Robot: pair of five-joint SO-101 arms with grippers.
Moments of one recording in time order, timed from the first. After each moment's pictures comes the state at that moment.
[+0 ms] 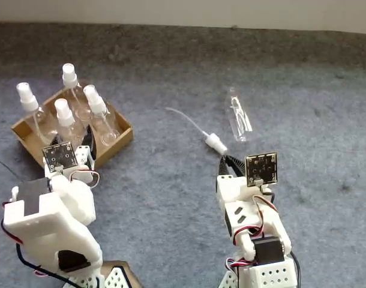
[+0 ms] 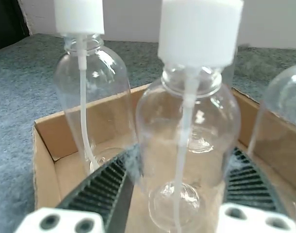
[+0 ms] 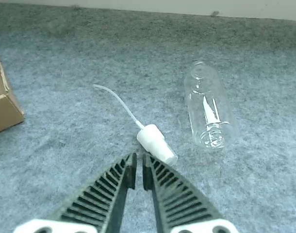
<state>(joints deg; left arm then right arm) -22.1 16.1 81.8 -76.5 2.7 -12.4 -104.9 95.5 40.7 0.6</state>
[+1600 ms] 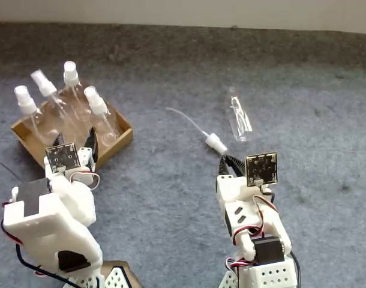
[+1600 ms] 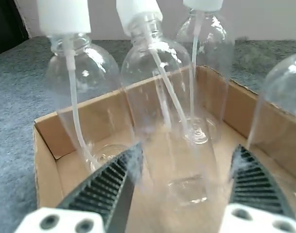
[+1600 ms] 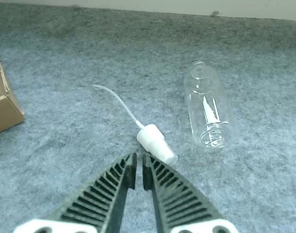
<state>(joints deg) -22.0 16.1 83.0 -76.5 0.2 -12.4 -104.9 95.5 40.7 0.6</state>
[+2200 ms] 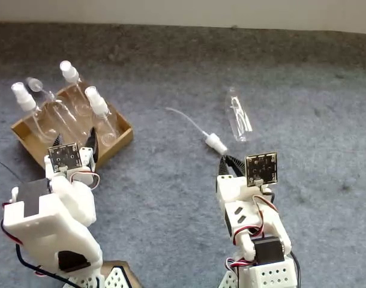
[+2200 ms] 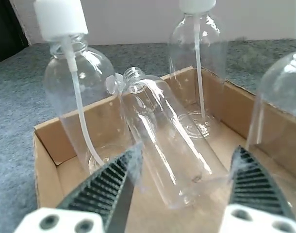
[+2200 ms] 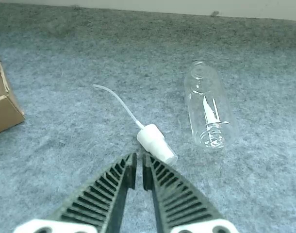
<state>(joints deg) -22.0 15.9 83.0 -76.6 -1.9 -12.4 -104.9 95.5 40.7 0.6</state>
